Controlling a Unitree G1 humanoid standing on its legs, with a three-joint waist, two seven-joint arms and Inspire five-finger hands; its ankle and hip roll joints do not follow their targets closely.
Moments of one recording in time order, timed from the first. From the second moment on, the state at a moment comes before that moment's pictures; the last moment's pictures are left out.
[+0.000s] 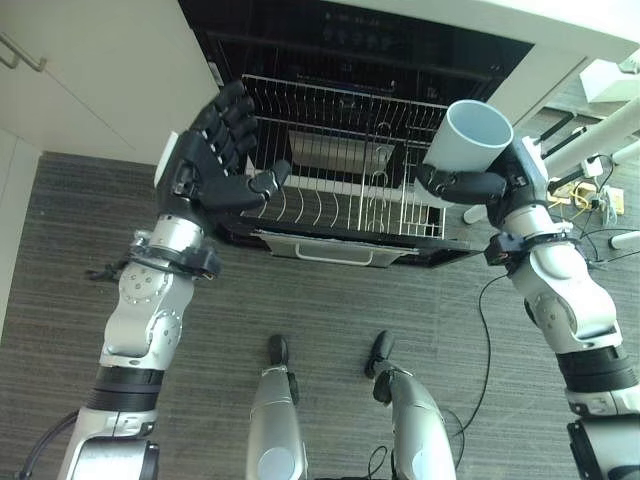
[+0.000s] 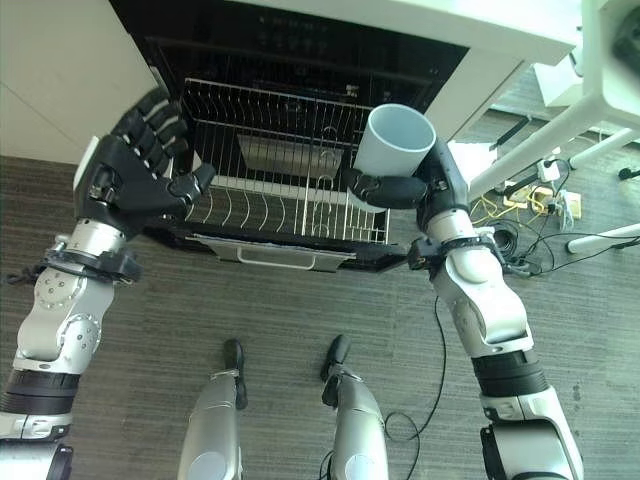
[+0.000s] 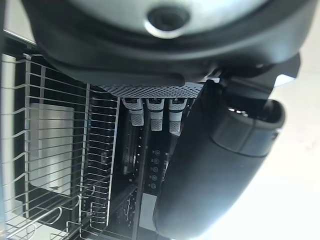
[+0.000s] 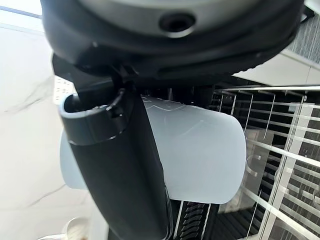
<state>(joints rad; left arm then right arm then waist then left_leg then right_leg) -0.46 0.63 0.00 -0.02 -0.62 -0.04 -0.07 -0.62 -0.61 0.07 0.08 0.53 0.22 -0.18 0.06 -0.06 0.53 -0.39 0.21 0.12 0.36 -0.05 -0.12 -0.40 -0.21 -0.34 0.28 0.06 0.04</state>
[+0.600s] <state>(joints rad) -0.57 0.70 -0.04 -0.07 -0.82 -0.05 -0.08 -0.89 -0.74 0.22 0.49 0.59 0.31 -0.15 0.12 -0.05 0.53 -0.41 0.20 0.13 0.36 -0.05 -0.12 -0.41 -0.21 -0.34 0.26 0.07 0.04</state>
